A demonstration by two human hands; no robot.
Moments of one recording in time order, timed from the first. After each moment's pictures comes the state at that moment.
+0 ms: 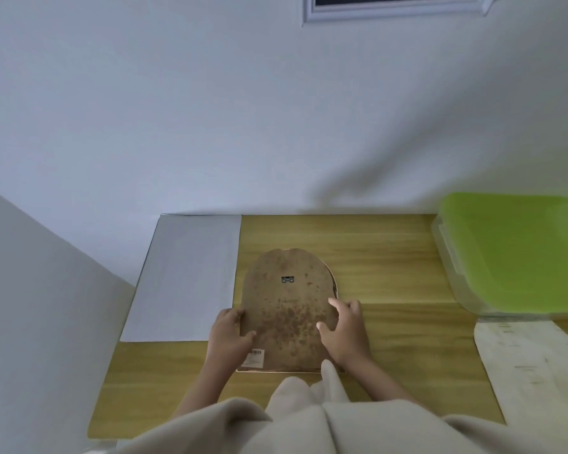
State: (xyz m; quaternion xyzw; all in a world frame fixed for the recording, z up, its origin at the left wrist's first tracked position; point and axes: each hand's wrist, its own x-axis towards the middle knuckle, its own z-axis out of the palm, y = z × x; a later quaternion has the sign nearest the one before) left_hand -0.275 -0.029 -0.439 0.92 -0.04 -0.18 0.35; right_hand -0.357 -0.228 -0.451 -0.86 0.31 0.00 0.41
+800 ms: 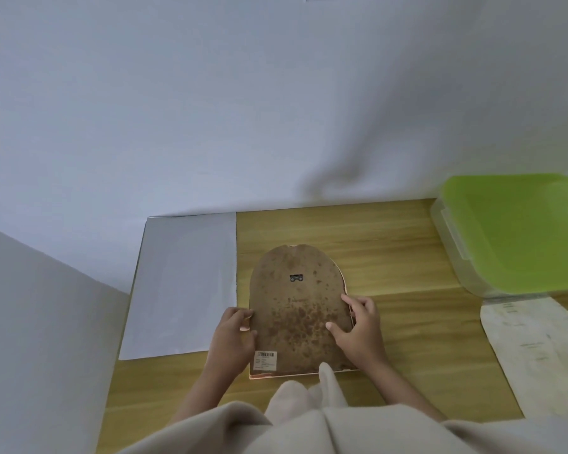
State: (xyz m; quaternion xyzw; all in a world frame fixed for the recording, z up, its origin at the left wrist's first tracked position) left_hand -0.250 -0.008 -0.462 0.89 -0.16 -0.19 0.38; right_hand -0.360 -0.224 -0.473 -0.83 0.35 -0.07 0.44
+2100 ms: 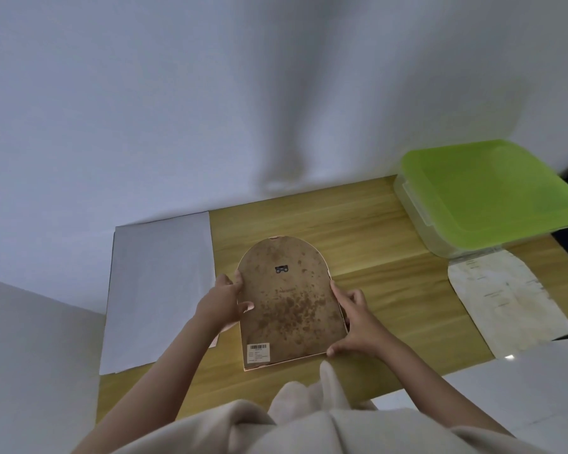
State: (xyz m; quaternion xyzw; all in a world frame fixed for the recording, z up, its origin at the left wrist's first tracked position) left_hand -0.189 -0.036 -0.456 0.91 -0.31 -0.27 0.07; right_hand -0.398 -0.243 -0.466 -0.84 0.26 0.15 0.45
